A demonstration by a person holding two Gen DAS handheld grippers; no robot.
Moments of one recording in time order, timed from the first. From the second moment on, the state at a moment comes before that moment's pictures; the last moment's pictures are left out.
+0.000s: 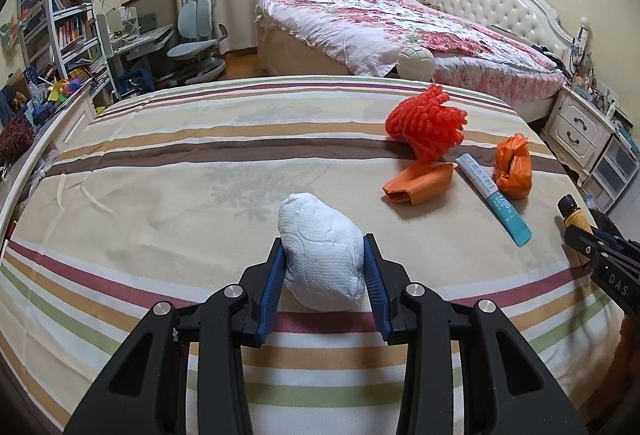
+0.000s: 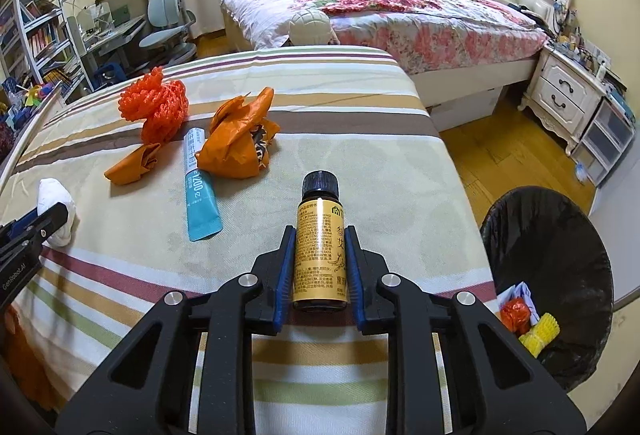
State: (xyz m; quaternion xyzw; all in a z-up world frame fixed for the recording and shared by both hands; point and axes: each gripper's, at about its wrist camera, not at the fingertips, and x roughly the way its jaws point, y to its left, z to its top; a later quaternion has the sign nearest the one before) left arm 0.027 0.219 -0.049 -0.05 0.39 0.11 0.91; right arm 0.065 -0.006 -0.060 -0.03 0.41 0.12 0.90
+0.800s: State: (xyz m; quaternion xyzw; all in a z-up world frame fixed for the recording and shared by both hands) left arm 0.029 0.037 -0.012 0.01 0.34 -0.06 0.94; right arm 0.024 -0.161 -0.031 0.04 0.35 -0.01 0.93
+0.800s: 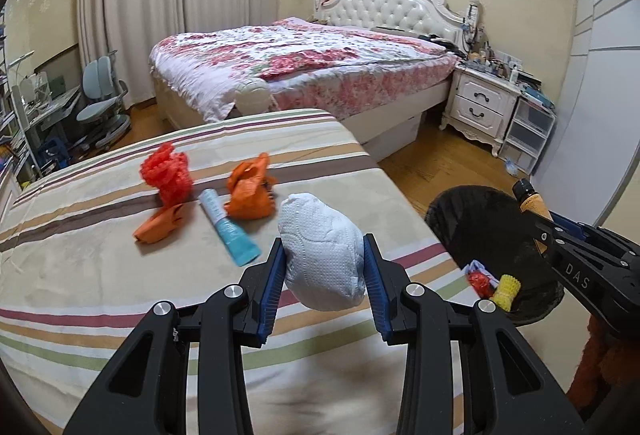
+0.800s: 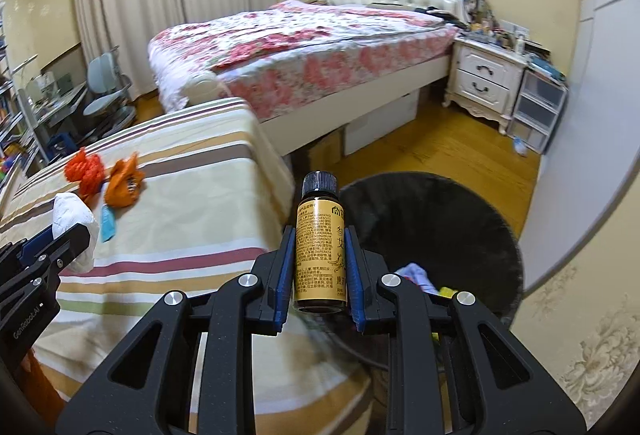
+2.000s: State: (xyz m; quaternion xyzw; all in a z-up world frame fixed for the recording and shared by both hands) left arm 0.104 -0.120 -0.044 0.09 0.36 -0.12 0.92; right arm 0.051 -0.277 -0.068 0.09 0.37 -0.11 0.92
